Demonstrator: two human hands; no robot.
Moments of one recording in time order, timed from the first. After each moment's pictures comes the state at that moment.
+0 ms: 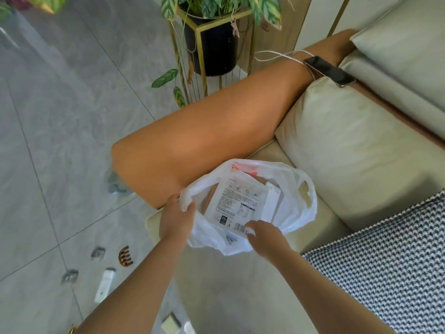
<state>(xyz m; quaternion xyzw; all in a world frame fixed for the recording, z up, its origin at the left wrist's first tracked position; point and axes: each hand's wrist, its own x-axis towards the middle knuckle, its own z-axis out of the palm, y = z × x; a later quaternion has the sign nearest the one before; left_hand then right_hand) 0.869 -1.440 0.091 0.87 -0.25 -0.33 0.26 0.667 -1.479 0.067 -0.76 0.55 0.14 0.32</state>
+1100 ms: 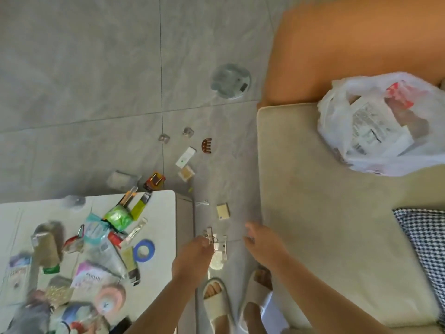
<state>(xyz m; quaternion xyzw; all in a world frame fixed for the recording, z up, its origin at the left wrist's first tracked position) 0.830 -0.988 0.017 0.89 -0.09 -0.44 0.13 0.729 -1.148 0.008 -0.83 0.33 0.26 0.38</state>
